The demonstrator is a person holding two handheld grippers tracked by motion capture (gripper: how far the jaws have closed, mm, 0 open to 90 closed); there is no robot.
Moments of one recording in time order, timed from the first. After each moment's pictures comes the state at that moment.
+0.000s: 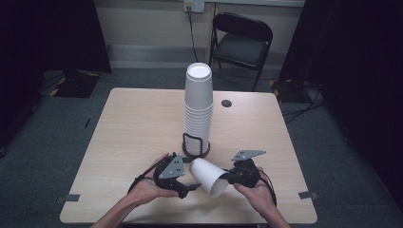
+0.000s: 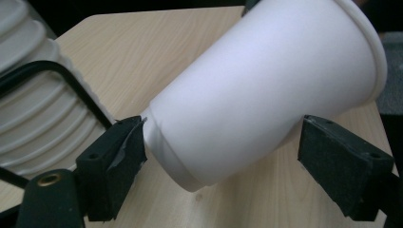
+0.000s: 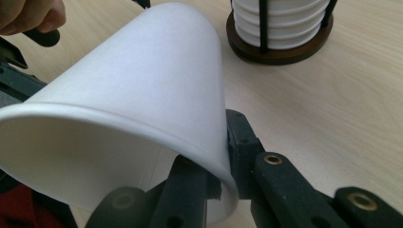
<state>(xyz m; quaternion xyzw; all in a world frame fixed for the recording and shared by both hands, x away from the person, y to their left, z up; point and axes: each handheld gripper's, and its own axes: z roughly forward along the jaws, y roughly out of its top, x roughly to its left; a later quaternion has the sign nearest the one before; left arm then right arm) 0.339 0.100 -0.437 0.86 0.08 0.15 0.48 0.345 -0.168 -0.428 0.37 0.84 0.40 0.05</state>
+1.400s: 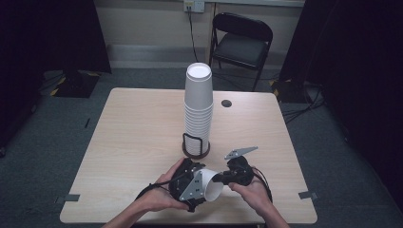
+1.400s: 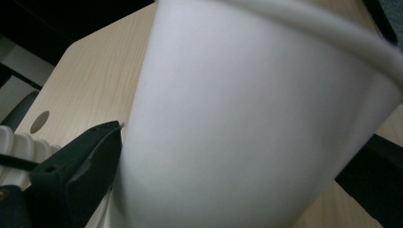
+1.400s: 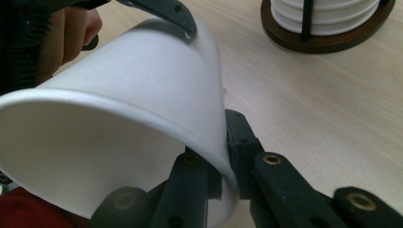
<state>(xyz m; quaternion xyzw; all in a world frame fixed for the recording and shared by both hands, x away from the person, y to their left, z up) 0.318 0.057 -0.446 0.88 -0.05 0.23 0.41 0.351 -0.153 -0.428 0.36 0.85 0.38 -0.02</state>
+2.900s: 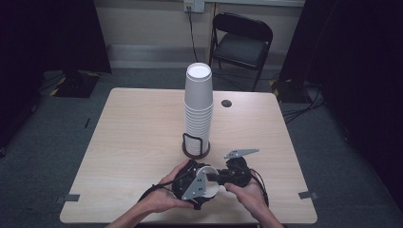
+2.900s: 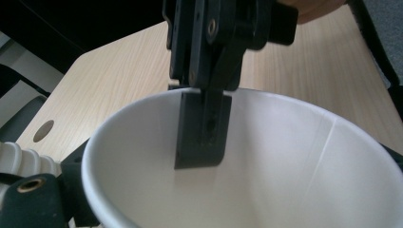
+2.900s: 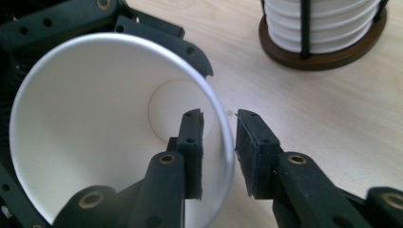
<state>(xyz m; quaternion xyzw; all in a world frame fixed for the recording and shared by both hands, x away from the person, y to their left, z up) 0.315 0.049 -0.440 0.87 -0.03 0.23 0.44 0.347 -0.147 -0.429 0.39 0.82 0.42 -0.01</state>
